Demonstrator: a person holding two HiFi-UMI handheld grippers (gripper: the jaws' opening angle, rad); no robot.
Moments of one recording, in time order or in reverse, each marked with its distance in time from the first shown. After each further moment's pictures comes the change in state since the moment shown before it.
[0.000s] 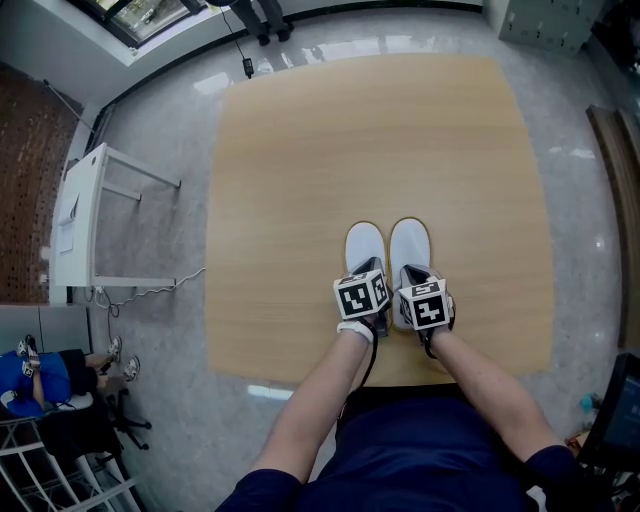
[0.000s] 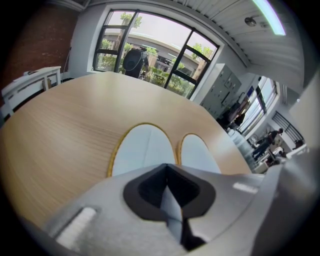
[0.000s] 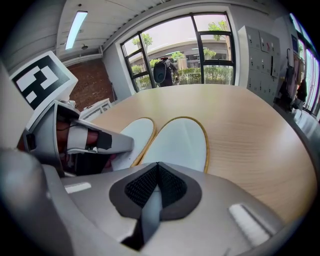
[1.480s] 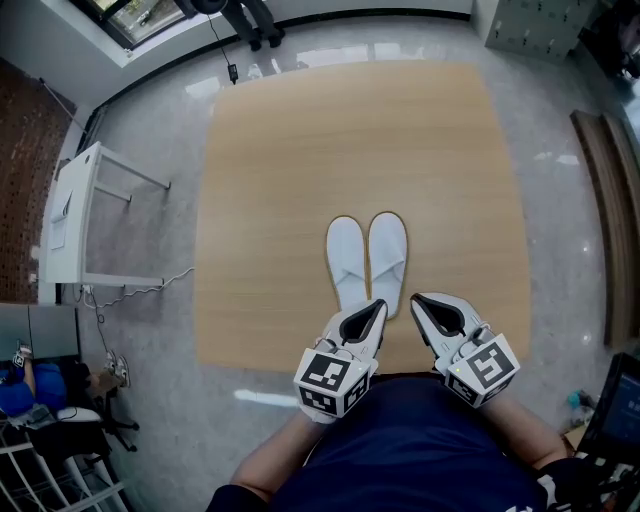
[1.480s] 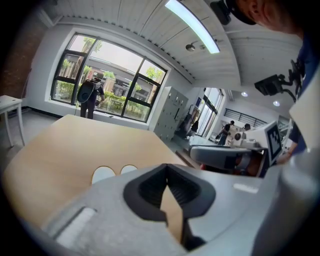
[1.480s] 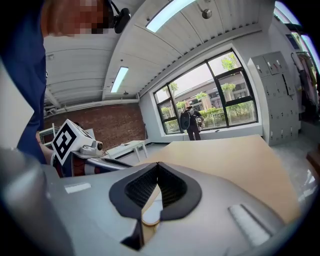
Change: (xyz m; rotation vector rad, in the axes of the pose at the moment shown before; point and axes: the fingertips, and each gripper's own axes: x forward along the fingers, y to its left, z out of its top) left arm -0.209 -0.138 0.012 0.331 -0.266 -0.416; right arm -0.254 0.062 0.087 -0.139 -0.533 0.331
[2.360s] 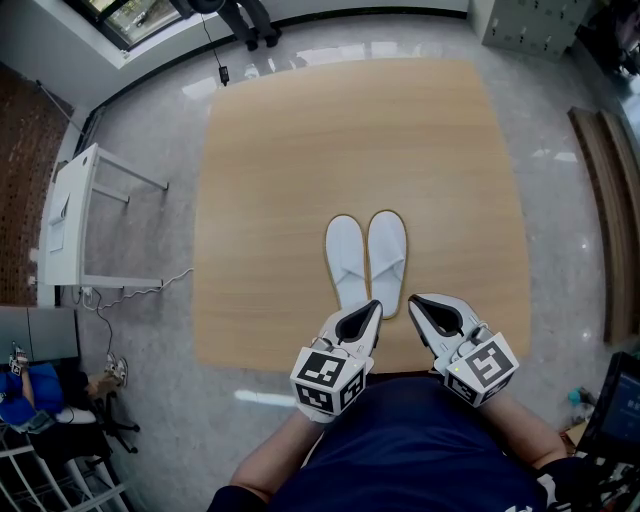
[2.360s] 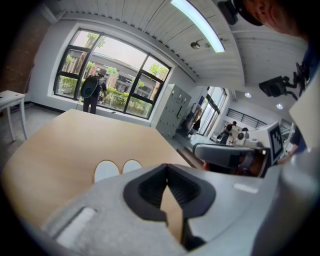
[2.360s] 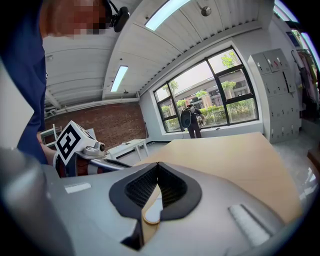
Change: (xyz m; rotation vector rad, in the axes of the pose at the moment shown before) left arm -0.006 0.007 -0.009 -0.037 0.031 0.013; right arm -0.001 0.009 -0.003 0.018 0.023 0.012
